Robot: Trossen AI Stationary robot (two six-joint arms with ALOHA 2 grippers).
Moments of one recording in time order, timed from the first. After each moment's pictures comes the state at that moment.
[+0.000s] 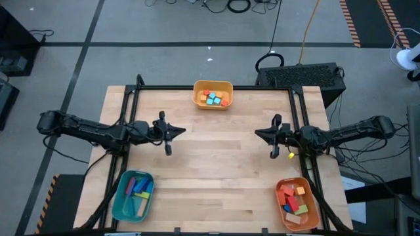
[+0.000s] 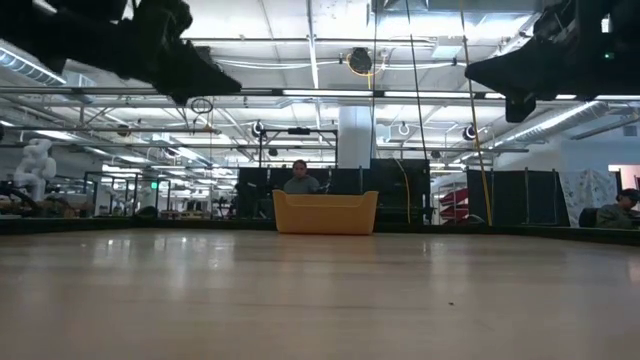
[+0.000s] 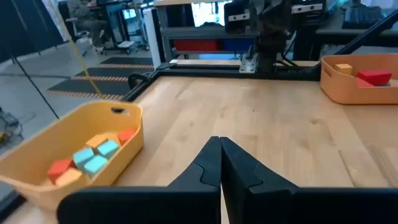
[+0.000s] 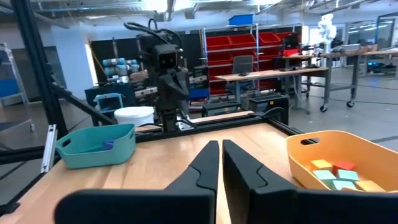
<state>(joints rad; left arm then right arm) -0.04 0.94 0.34 0.43 -0.26 0.03 0.12 0.60 0.07 0.66 0.30 0.11</state>
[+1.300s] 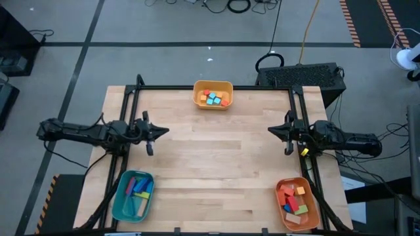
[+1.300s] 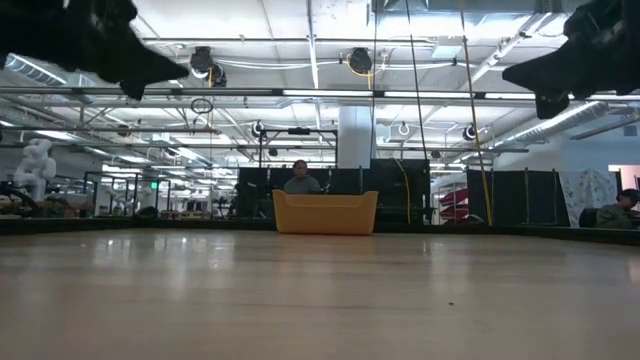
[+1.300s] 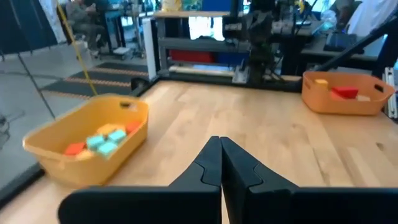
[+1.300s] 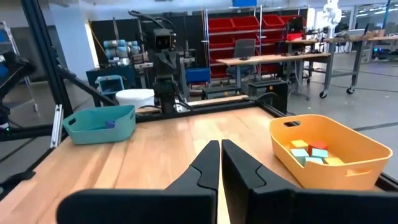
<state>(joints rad) -0.08 0.42 0.26 0.05 -0.28 -0.03 -0.01 0.00 0.16 -0.13 0.15 0.12</state>
